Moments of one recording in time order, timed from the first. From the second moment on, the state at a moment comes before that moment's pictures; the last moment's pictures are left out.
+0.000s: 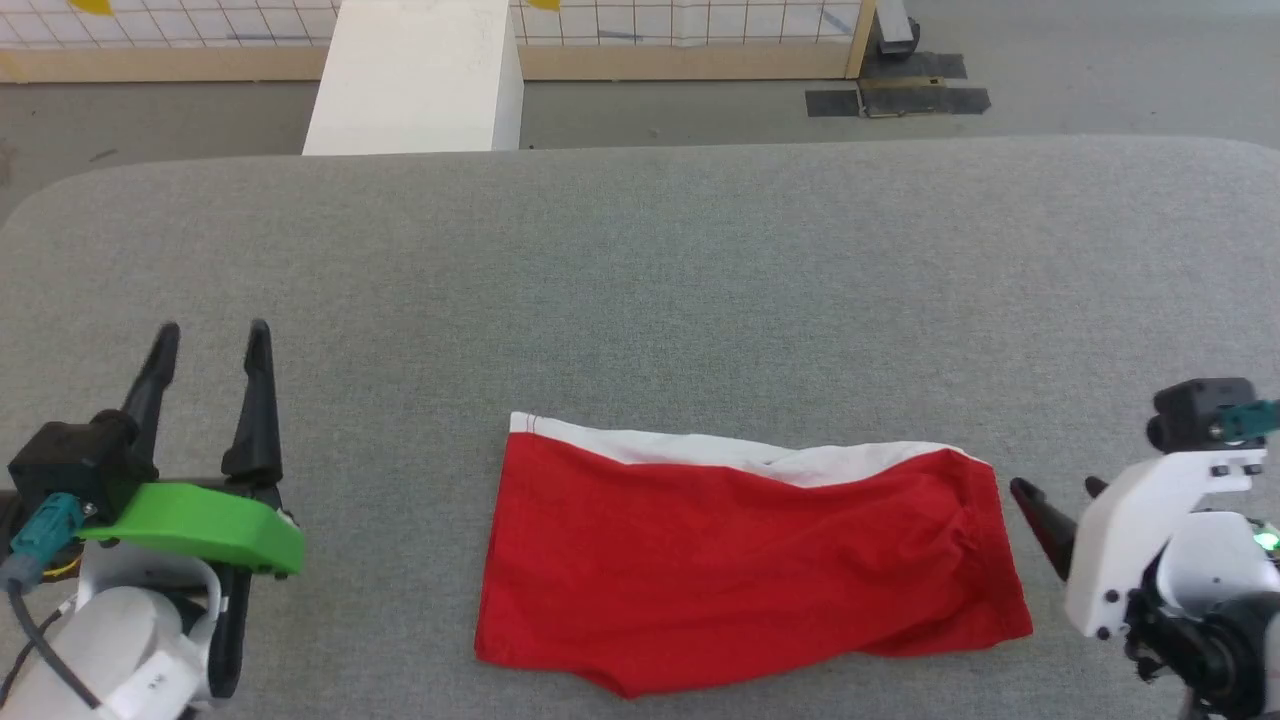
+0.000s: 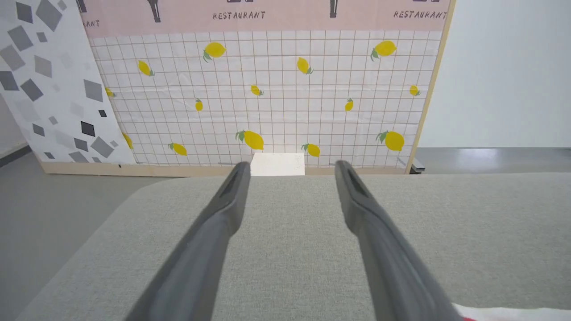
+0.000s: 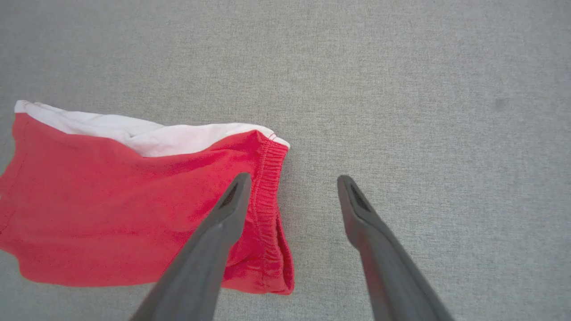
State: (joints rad) left arm -0.19 0.64 -0.37 -0.04 -0.69 0.29 -0.25; right arm -0.08 -0.08 -0.16 -0.22 0.24 0.13 0.93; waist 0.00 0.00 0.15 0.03
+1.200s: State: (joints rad) left arm -0.12 0.21 0.04 0.02 -0.27 -0.08 -0.26; right arm -0.27 -0.26 -0.22 0.20 0.11 0.13 0.90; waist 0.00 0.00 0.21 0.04
